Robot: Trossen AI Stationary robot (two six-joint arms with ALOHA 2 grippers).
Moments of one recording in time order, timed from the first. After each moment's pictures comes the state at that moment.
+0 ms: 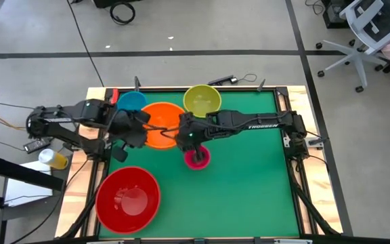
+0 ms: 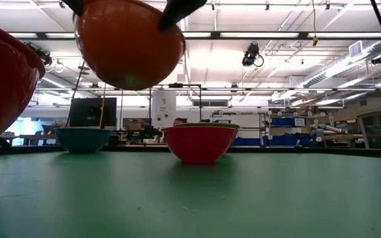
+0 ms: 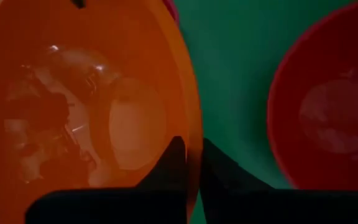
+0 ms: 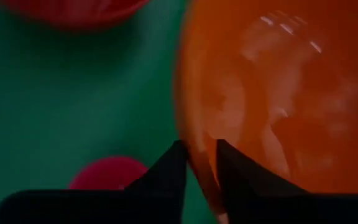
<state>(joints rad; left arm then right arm) -0.05 1.17 1.42 -1.34 0.00 0.47 0.06 2.00 2.07 -0.97 0.13 -0.35</state>
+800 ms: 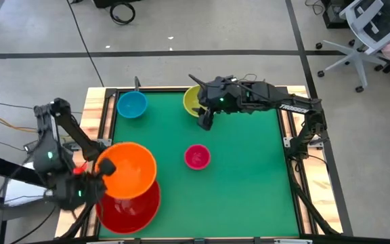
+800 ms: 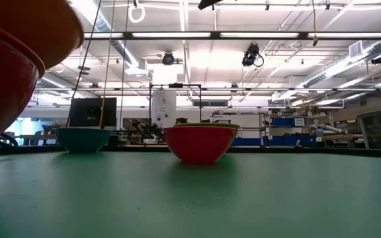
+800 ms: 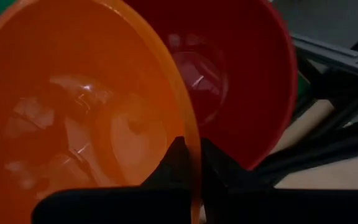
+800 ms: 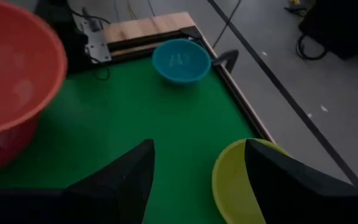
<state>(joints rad) -1.10 1.21 1.41 -1.46 -0.19 -0.31 -0.07 1.76 2.07 -1.01 0.31 0.16</state>
